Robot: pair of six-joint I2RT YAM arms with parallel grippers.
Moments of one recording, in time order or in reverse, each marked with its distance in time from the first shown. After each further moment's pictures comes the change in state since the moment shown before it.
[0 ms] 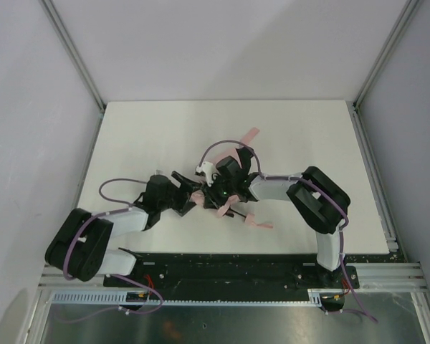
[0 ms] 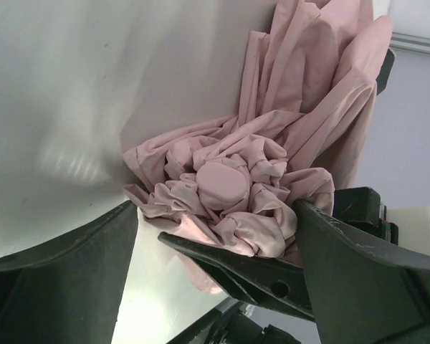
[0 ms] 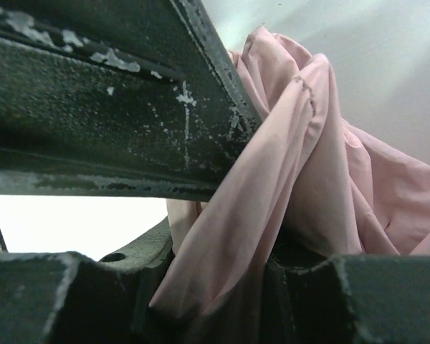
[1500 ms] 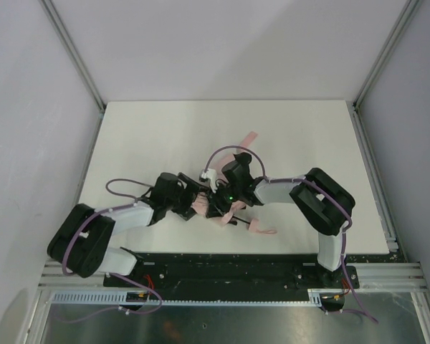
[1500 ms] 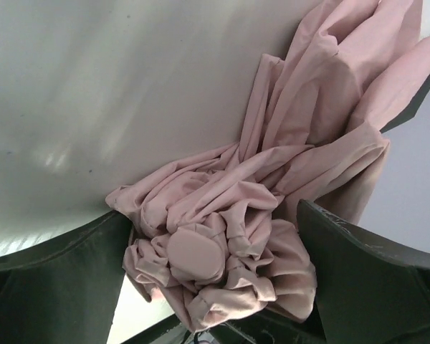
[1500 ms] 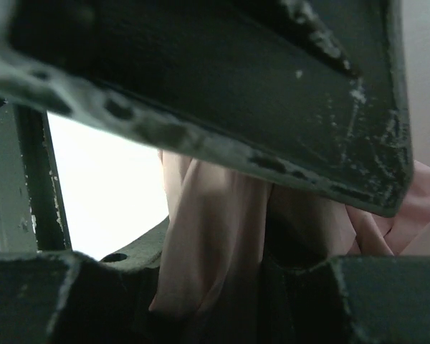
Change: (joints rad) left arm -0.079 0.038 0.092 -0.195 -0.038 -0.111; right arm -0.023 -0.039 -0.090 0.065 -0.202 0.010
